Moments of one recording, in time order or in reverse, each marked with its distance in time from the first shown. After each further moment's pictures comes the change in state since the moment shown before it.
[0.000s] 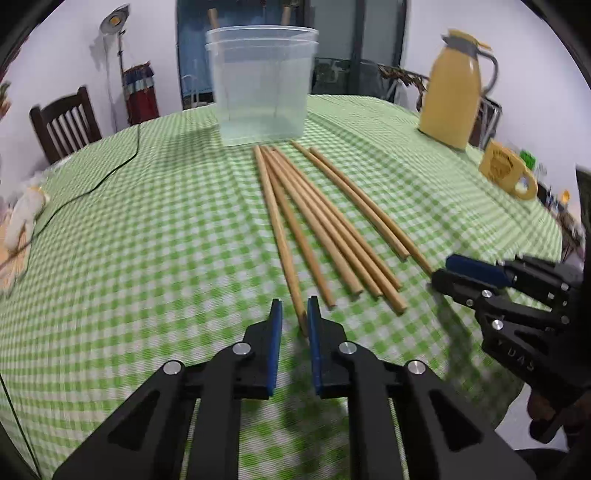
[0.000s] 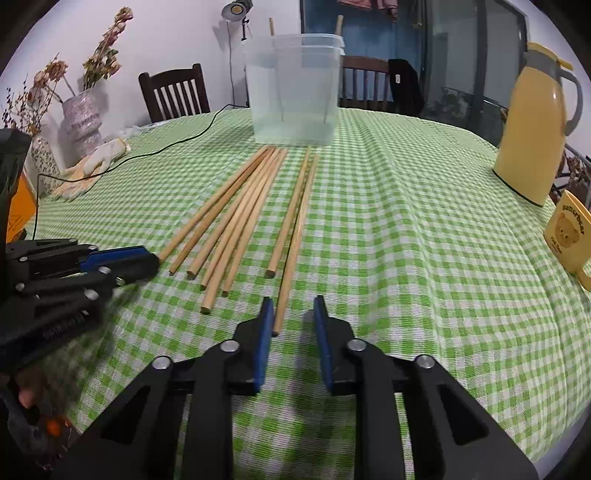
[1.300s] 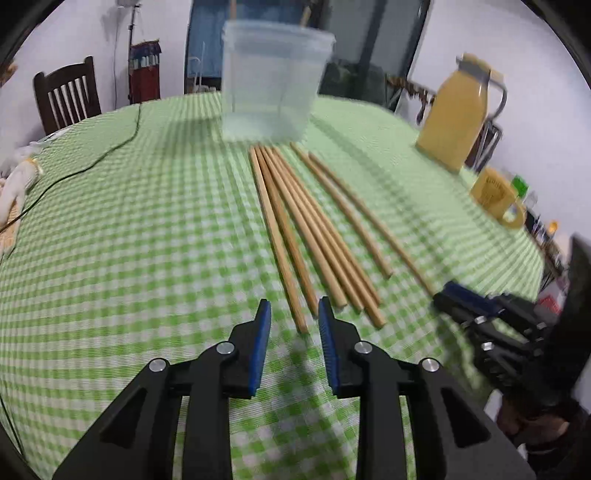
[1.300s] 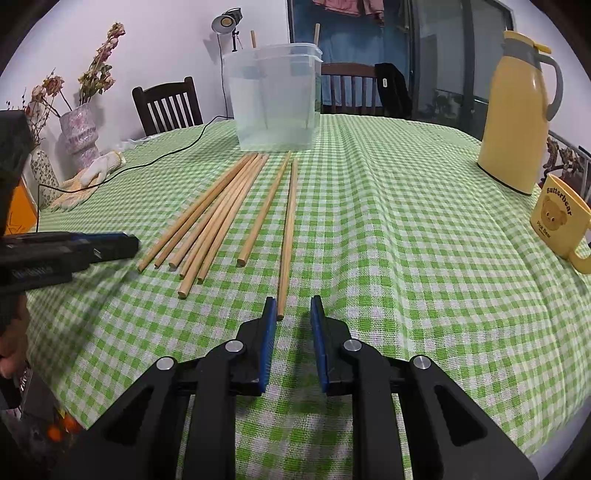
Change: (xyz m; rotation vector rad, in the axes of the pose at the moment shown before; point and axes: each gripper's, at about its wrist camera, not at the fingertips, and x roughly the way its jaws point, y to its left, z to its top) left arm 0.003 -0.006 0.013 -0.071 0.050 -0.064; right arm -0.012 -0.022 -0.013 0.023 -0.044 -0.001
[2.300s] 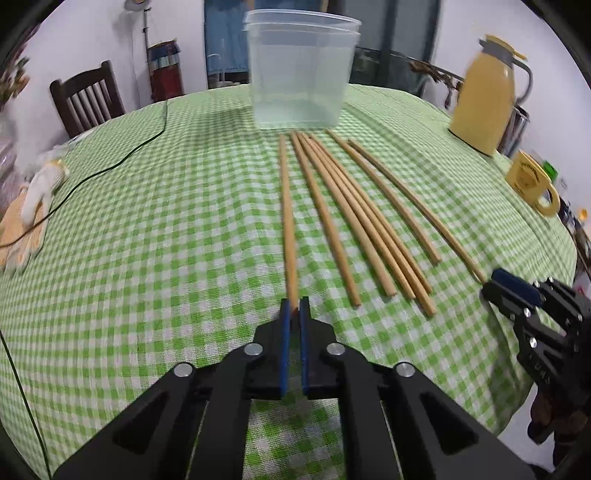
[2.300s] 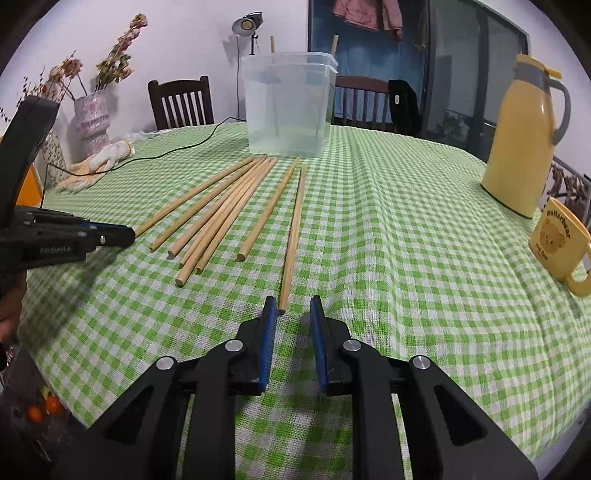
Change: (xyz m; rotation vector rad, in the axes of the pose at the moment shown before) left arm 0.001 0.019 -0.003 -0.002 0.020 0.126; right arm -0.003 0.001 -0.008 -0.089 -0.040 0.000
